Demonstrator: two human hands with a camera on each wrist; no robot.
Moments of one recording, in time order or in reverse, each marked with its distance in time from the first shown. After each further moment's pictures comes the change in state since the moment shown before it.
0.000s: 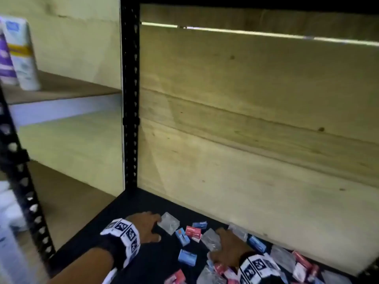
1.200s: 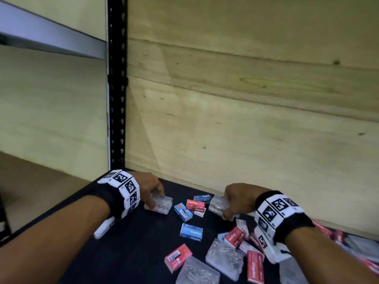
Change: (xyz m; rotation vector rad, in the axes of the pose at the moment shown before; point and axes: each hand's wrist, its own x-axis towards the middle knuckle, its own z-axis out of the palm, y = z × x) left_hand 0.067 -0.012 0.006 0.182 -0.047 0.184; right_hand 0.027 -0.003 -0.017 -0.312 0.098 0.009
